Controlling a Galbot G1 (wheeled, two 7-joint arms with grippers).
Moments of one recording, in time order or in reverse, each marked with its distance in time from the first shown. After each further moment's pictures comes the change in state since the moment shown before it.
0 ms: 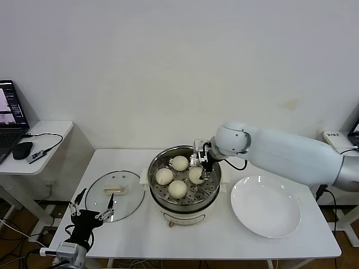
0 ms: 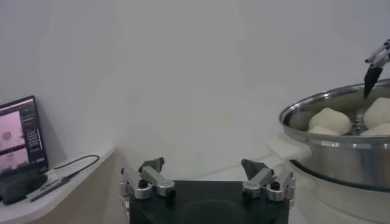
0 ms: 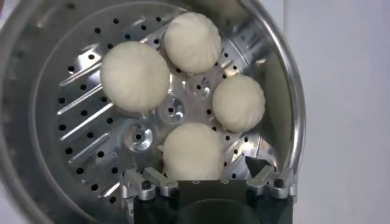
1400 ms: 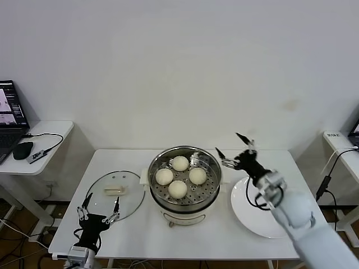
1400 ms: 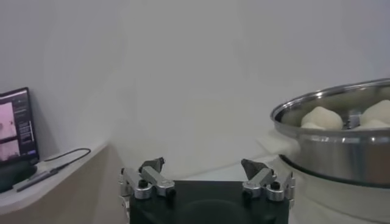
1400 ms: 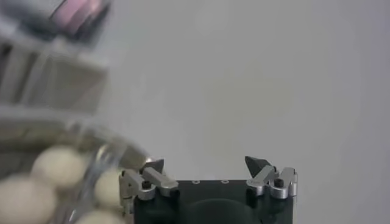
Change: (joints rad) left arm -0.025 -0.037 0.059 0.102 0.067 -0.089 -0.034; right arm -1.517 0.065 1.530 0.348 -0.047 0.638 0.644
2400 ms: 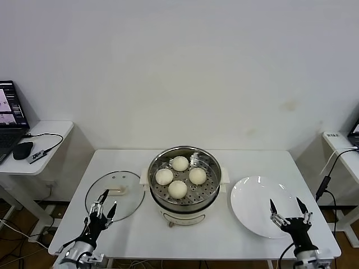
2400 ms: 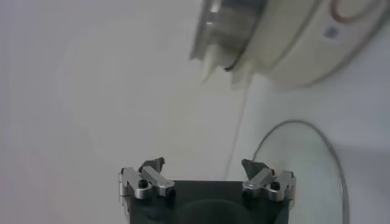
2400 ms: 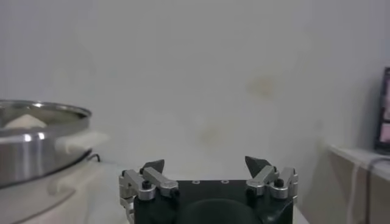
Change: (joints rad) left arm -0.174 0.105 0.018 0.342 1.081 -0.164 -0.007; right arm -0.508 0.507 0.523 0.068 -0.153 0.093 -0.129
